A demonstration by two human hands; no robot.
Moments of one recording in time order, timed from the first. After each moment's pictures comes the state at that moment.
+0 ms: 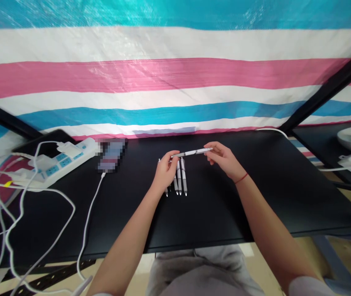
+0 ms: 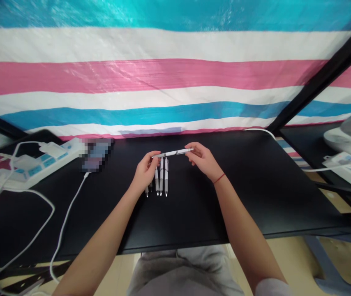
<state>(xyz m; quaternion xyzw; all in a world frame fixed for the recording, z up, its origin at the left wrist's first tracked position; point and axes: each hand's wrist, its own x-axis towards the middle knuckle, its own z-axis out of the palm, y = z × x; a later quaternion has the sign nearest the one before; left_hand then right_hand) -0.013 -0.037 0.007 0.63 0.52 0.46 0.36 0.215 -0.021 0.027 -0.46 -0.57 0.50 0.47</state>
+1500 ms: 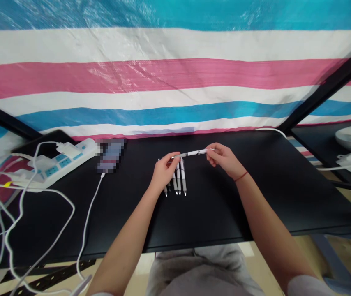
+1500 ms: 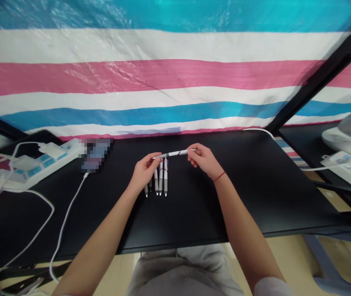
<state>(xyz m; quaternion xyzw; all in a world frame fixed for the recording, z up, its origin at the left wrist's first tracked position) -0.015 -0.035 0.008 0.60 0.53 0.45 0.40 0.222 -0.018 0.024 -0.44 -0.55 0.54 0.46</state>
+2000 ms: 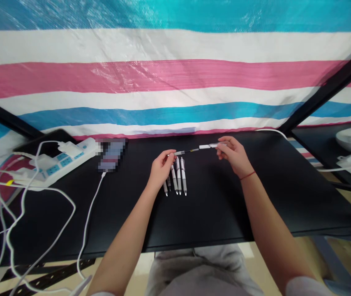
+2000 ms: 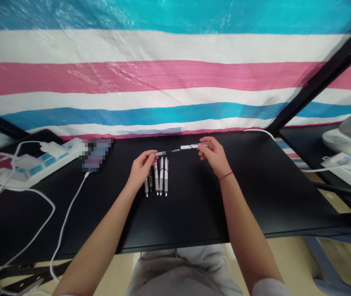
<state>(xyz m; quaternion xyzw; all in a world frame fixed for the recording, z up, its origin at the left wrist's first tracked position) -0.023 -0.027 0.006 0.56 0.51 0.50 0.43 0.238 -0.012 0.031 -0.48 -0.48 0.47 0.57</state>
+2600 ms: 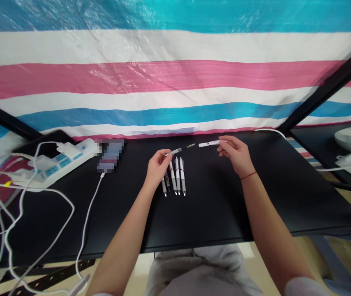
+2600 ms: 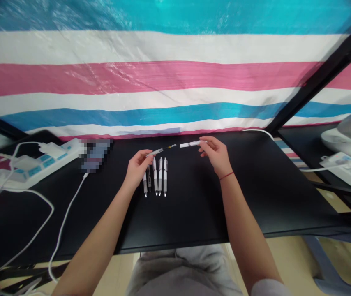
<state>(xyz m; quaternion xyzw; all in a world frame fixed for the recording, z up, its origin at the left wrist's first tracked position) -0.027 -0.023 0.008 0.52 0.51 0.53 0.43 0.244 -0.012 0.033 -0.48 -0.47 0.44 0.60</state>
